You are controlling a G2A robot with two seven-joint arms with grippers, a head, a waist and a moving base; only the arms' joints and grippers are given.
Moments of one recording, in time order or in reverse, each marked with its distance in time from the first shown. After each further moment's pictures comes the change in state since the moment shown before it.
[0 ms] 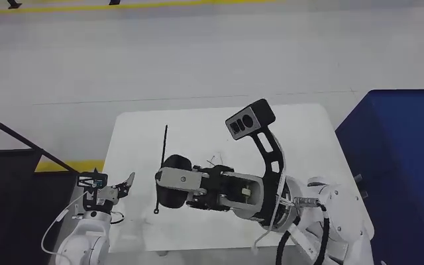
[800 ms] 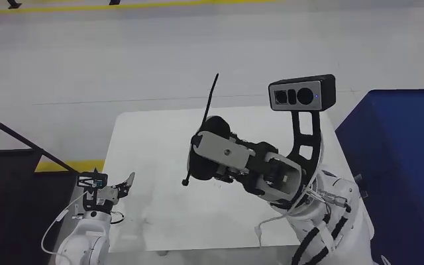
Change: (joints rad) left arm 0.000 0.000 0.000 0.000 0.000 0.000 0.000; right arm 0.051 -0.022 0.021 0.075 -0.116 -0.362 -0.028
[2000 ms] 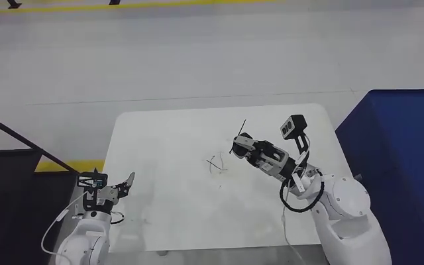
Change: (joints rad) left arm 0.003 0.001 -0.002 -0.009 -0.023 -0.027 -0.023; right arm -0.378 0.076 0.349 0.141 -0.157 0.377 0.150
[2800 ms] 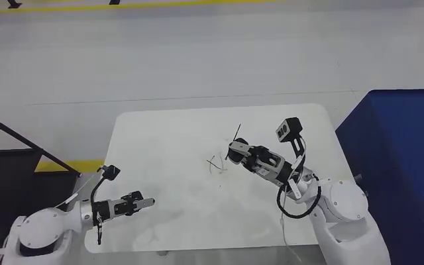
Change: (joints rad) left arm -0.184 0.060 -0.166 0.006 -1.342 -0.195 -1.311; right arm -0.018 0.006 -0.024 -0.021 -0.046 -0.028 0.044
